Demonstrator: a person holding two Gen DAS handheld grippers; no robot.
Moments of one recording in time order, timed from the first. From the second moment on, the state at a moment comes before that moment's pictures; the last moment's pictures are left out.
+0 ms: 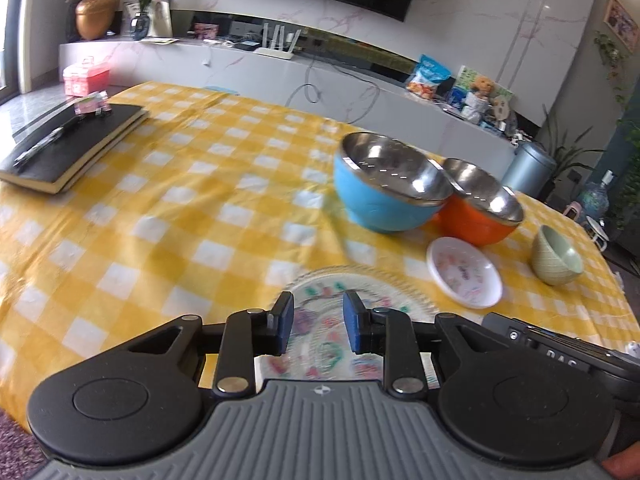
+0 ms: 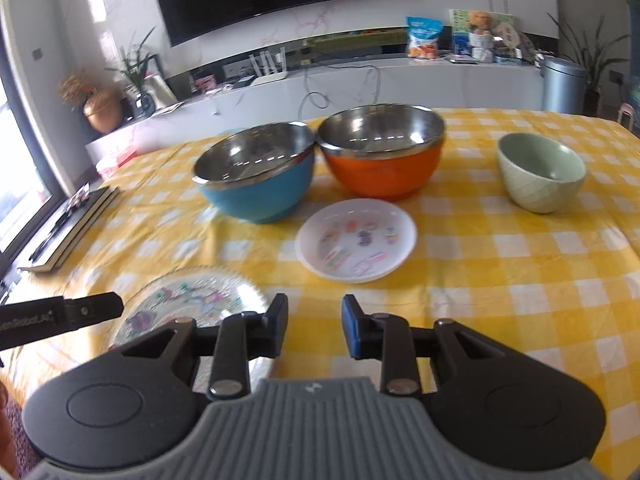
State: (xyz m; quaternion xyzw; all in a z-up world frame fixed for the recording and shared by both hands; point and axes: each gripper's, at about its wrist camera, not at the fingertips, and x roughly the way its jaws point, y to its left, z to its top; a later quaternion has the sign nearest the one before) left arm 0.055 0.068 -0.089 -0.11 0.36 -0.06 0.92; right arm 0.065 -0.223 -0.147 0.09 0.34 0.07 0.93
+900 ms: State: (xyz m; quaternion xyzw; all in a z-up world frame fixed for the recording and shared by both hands) left arm 0.134 -0.015 -0.101 -0.11 0.39 -0.12 0.91; right arm 0.108 -0.281 -0.161 0.15 0.34 0.01 0.93
